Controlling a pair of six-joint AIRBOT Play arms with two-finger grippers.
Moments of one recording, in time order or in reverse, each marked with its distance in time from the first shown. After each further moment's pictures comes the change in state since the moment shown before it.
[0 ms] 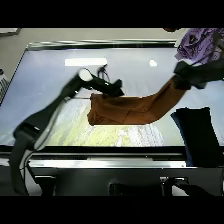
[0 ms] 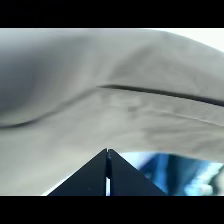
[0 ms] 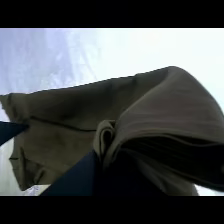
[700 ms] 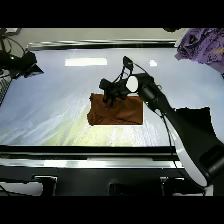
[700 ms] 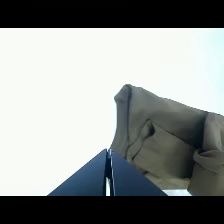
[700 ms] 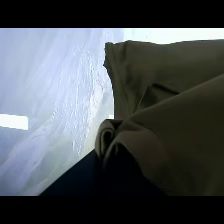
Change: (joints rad) left arm 0.532 0.389 0.000 0.343 -0.352 0.046; right arm 0.545 -0.326 0.000 0.014 -0.436 0.304
